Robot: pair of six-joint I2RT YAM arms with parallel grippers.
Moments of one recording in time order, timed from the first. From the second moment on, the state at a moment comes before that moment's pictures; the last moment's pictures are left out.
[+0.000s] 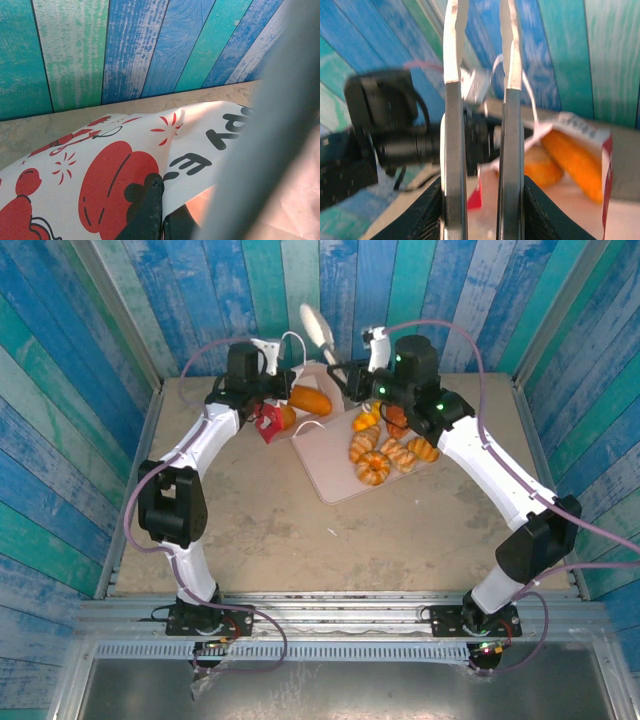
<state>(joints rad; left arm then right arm) -0.24 1.86 1.58 -0.16 0.33 -0.16 0.55 1.63 1.67 -0.31 -0.31 0.37</state>
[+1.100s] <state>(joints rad) -0.25 1.80 1.51 -0.15 0.30 -0.05 0.58 2.10 2.24 -1.13 -0.35 0.32</state>
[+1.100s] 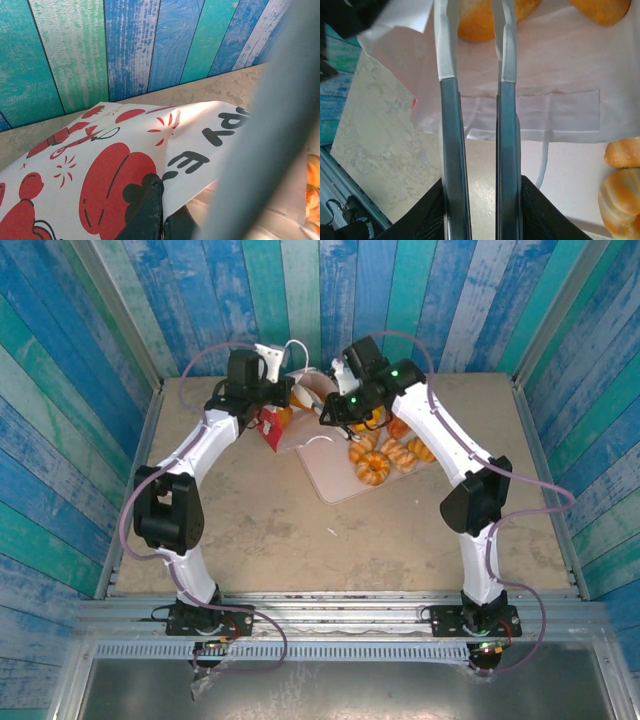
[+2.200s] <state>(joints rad) -0.26 1.80 1.53 -0.18 0.30 -0.03 0.59 2.27 2.39 -1.19 -0.34 0.35</state>
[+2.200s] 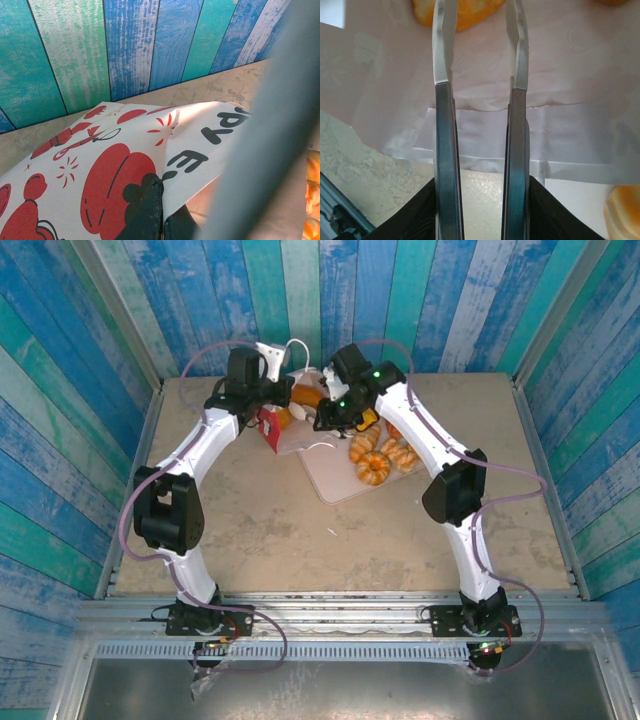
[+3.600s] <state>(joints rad) -0.27 1.76 1.45 -0.15 0.29 -0.04 0.59 2.41 2.31 -0.90 -0.61 0.67</state>
